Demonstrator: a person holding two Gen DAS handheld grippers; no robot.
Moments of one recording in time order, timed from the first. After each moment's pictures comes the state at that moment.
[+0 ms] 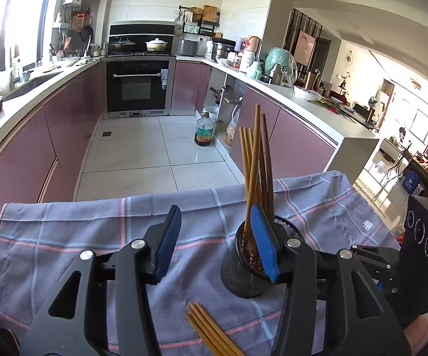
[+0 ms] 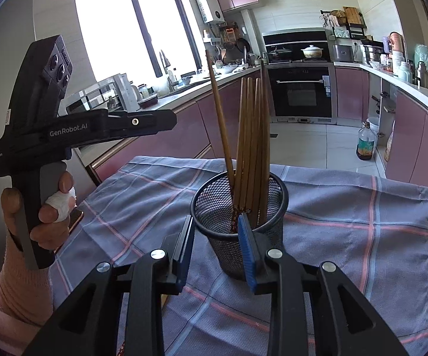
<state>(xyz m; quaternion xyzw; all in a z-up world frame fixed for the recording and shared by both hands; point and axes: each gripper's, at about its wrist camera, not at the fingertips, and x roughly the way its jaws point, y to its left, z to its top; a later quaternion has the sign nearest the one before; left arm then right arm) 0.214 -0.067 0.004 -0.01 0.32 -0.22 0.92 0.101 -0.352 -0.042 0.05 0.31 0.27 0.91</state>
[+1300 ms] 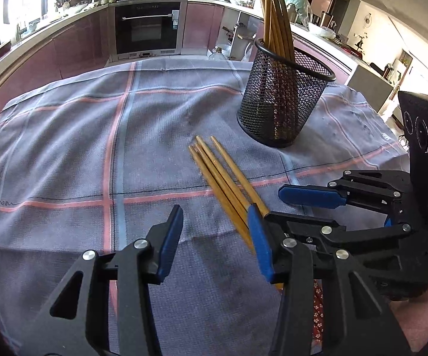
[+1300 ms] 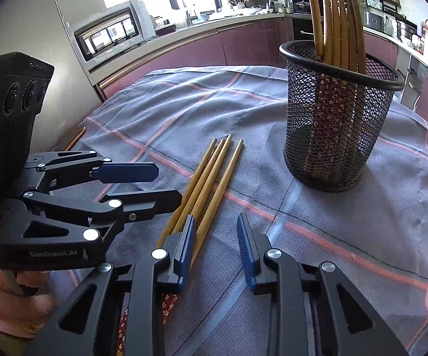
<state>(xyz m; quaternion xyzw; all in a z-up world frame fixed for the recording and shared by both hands) 0.125 -0.044 -0.136 0.01 0.45 -0.19 0.87 0.075 -0.277 -0.116 -0.02 0.43 0.29 0.86</state>
